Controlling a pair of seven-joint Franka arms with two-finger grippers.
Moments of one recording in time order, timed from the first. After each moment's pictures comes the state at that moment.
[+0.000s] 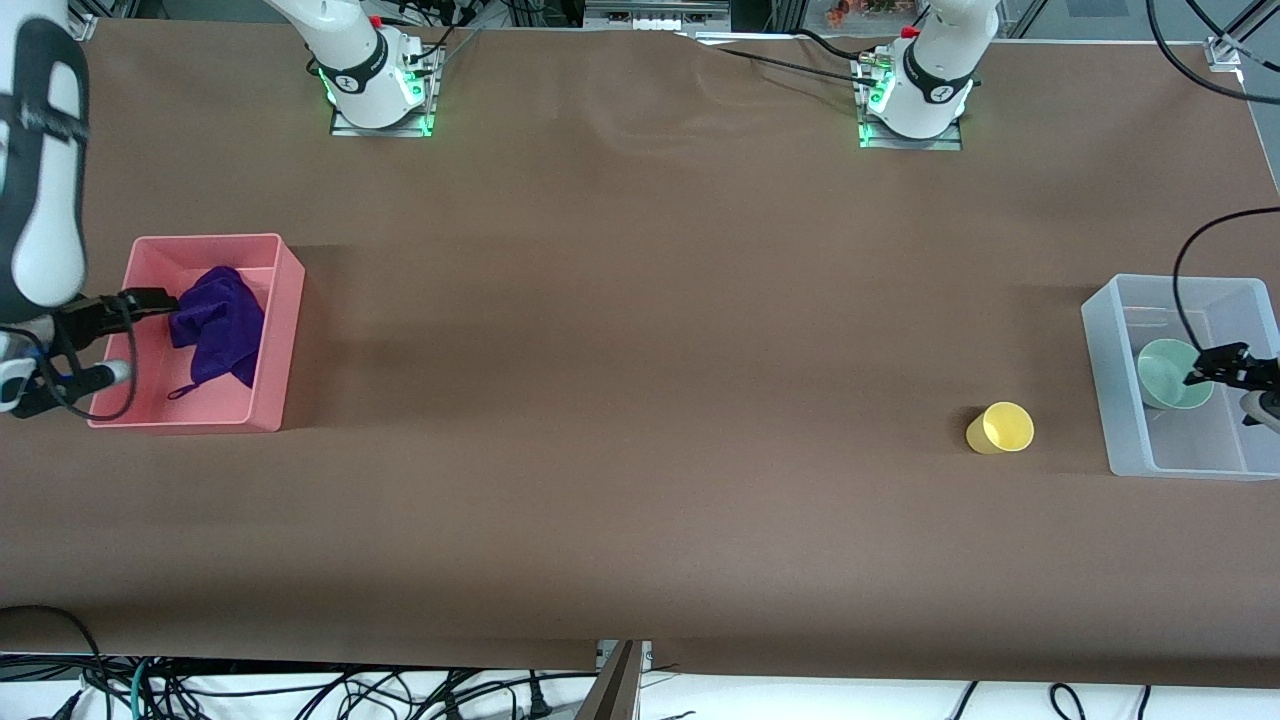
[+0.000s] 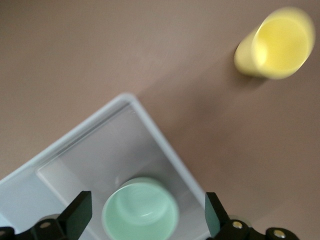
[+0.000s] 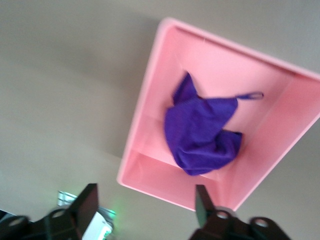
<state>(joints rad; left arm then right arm) 0.53 0.54 -0.26 -1.44 0.17 1.89 0.82 0.10 0.45 -0.32 -1.36 0.08 1.41 -0.58</state>
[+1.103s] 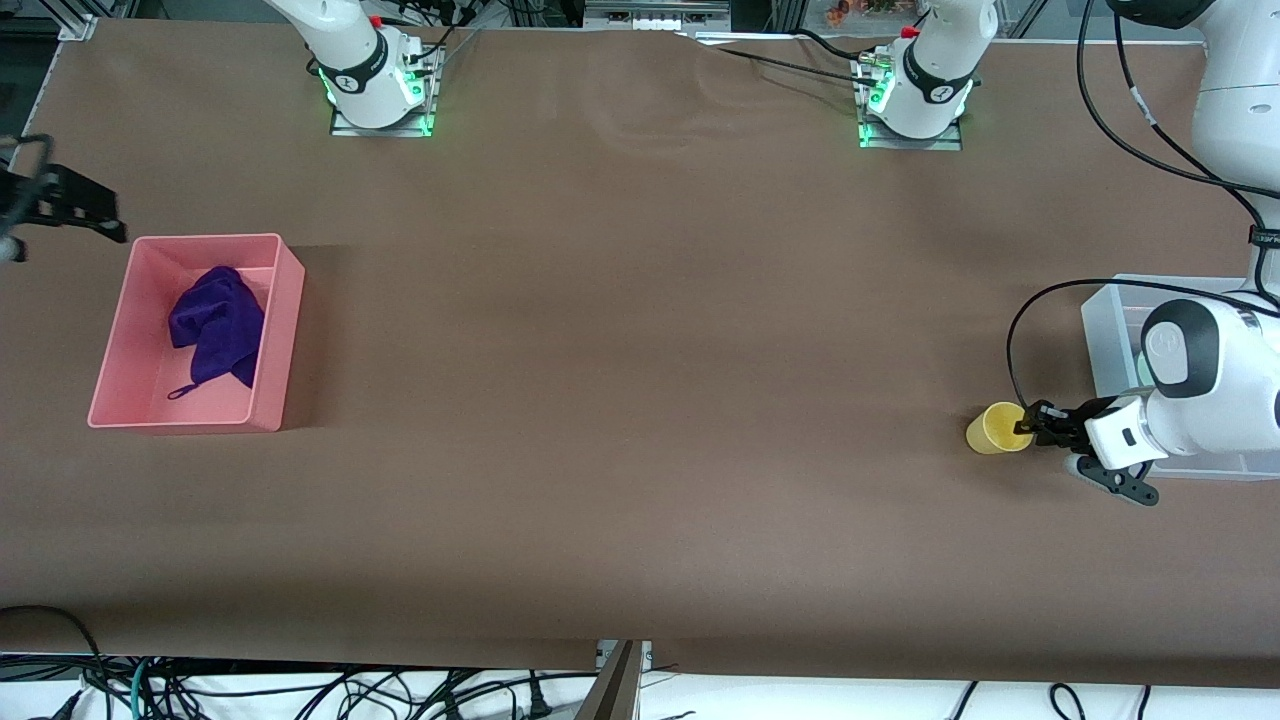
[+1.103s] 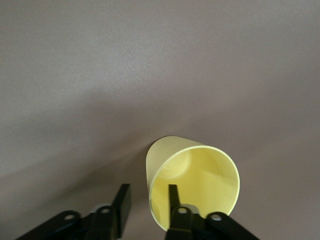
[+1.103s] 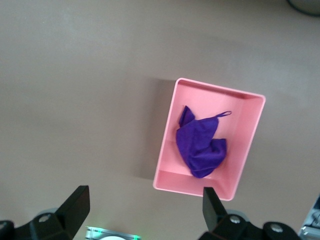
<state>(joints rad) 0.43 0.72 -0.30 -1.53 0.02 2.06 0.54 0.10 0.15 -0.10 -1.34 -0.05 1.40 -0.22</state>
